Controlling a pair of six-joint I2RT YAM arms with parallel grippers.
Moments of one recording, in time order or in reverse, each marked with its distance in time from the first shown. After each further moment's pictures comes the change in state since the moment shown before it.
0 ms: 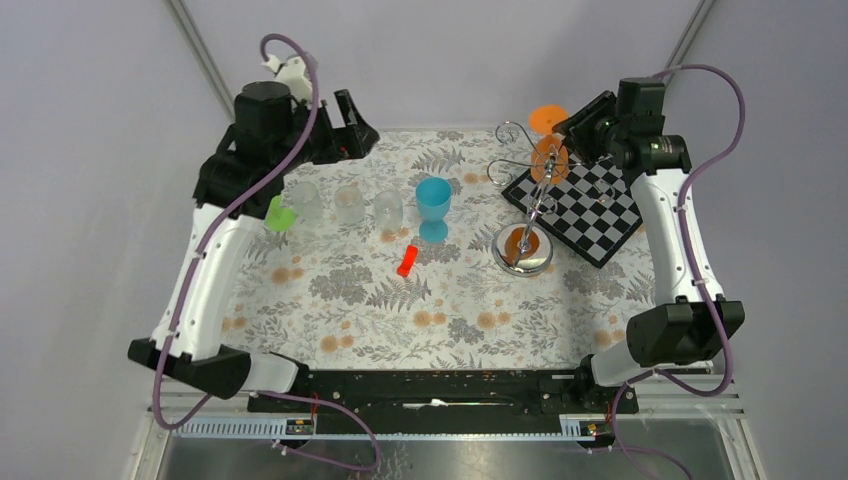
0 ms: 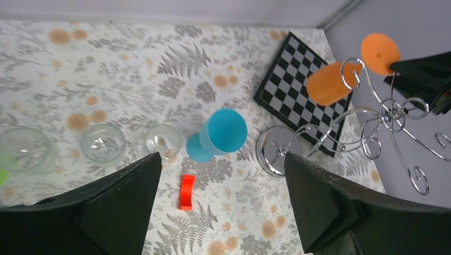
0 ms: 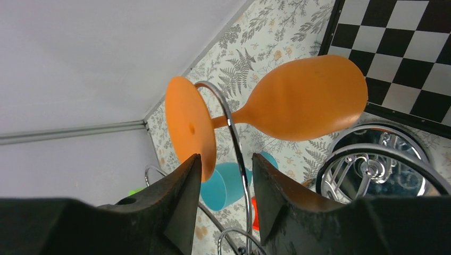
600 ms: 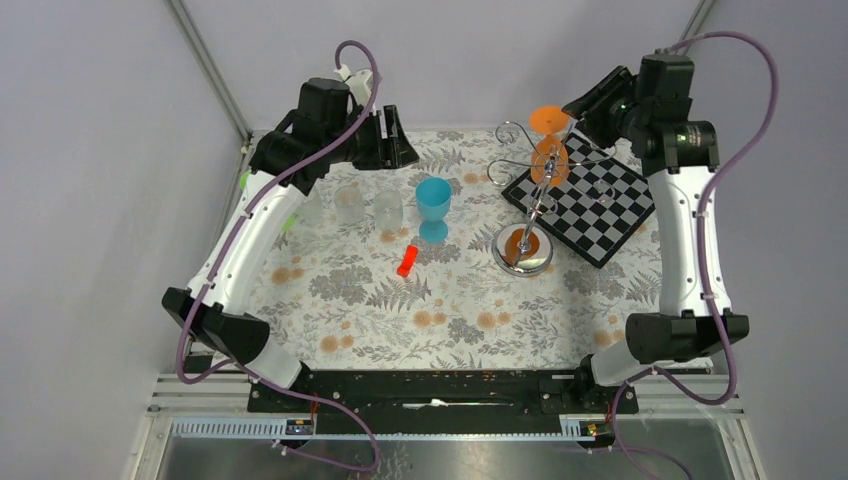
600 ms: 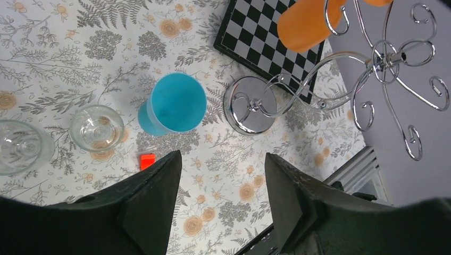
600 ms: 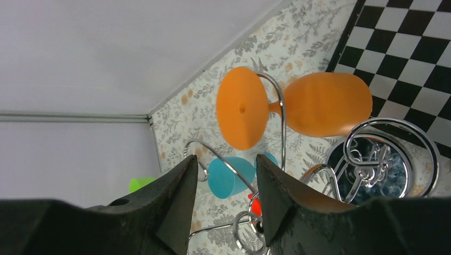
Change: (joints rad) left arm -0.092 0.164 0.047 -0.031 0.144 0.004; right arm 0.004 -0.009 0.233 -0.134 -0.004 -0.080
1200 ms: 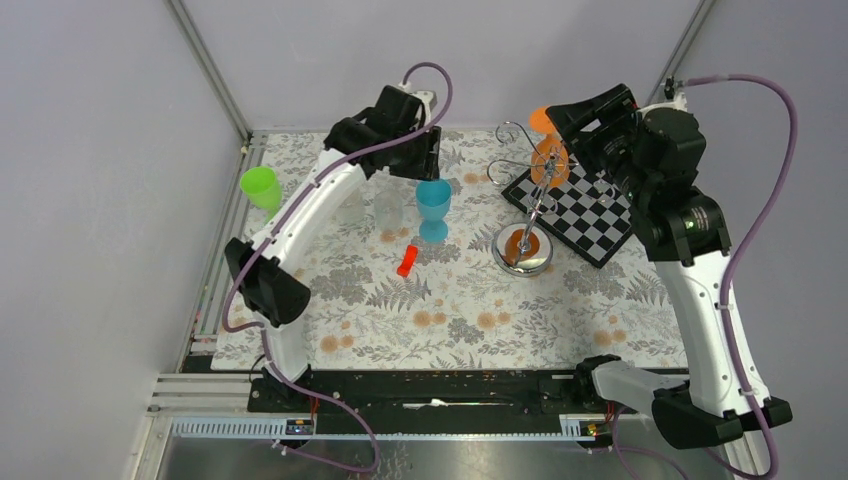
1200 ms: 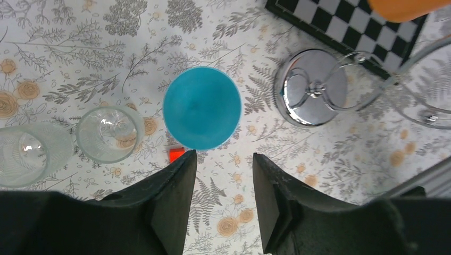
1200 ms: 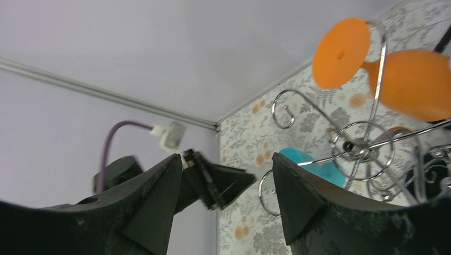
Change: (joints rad) left arm -0.145 0.324 0.188 -0.132 -0.247 0.092; right arm 0.253 -0.385 -0.369 0.306 0.176 0.162
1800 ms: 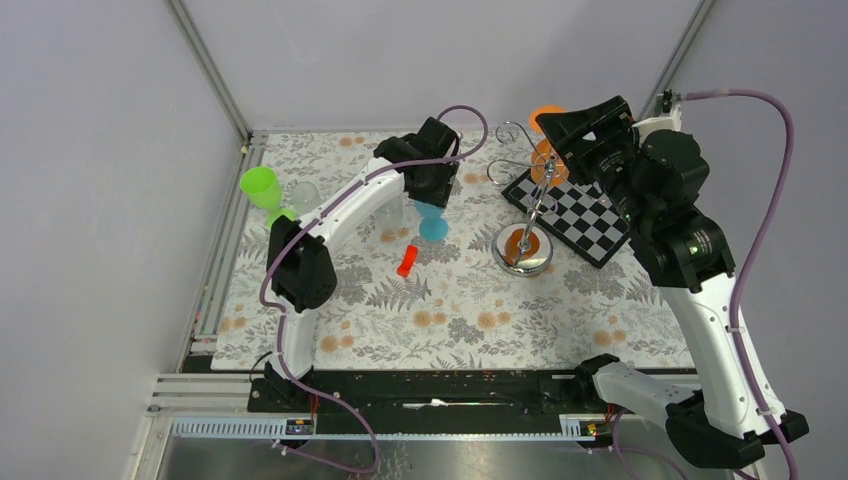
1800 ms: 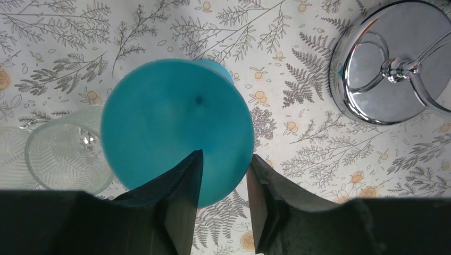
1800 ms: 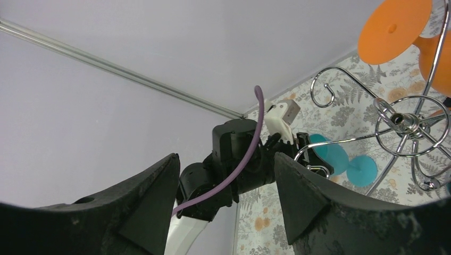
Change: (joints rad) left arm -0.060 0.162 -0.079 0.040 -0.094 0.045; right arm 0.107 -0.077 -0.050 0.064 0.057 0.019
